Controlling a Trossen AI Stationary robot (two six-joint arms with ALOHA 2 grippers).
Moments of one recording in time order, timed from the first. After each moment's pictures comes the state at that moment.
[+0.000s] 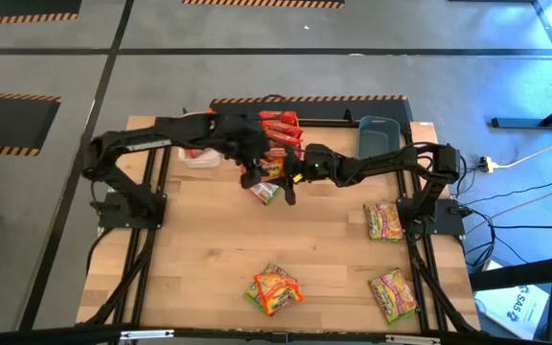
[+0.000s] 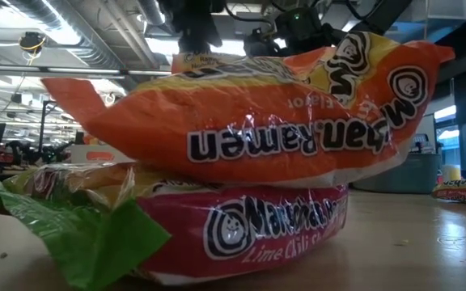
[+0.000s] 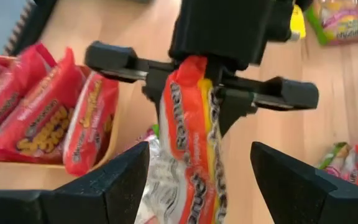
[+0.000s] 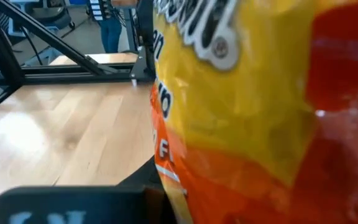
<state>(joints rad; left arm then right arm) 0.26 1.53 1.48 -0.80 0.15 -0.02 -0.22 1.79 0.94 0.61 -0.25 -0.04</state>
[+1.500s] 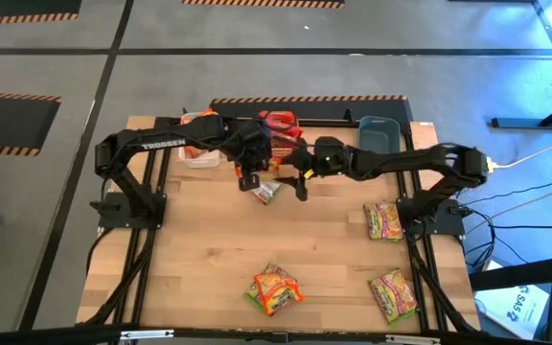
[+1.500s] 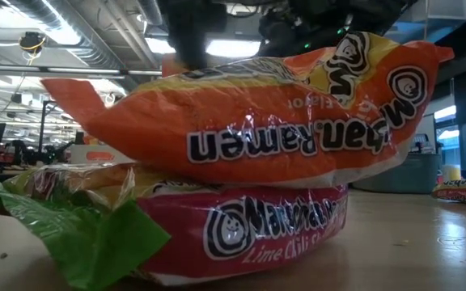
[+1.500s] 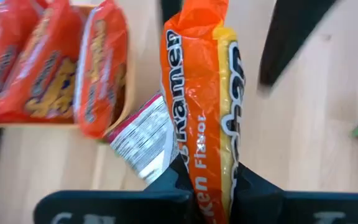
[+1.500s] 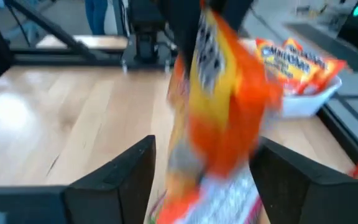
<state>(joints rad) 0.26 1.65 1.57 -1.01 0.05 0.09 -0.22 1.59 0.94 0.33 -0.20 -0.11</state>
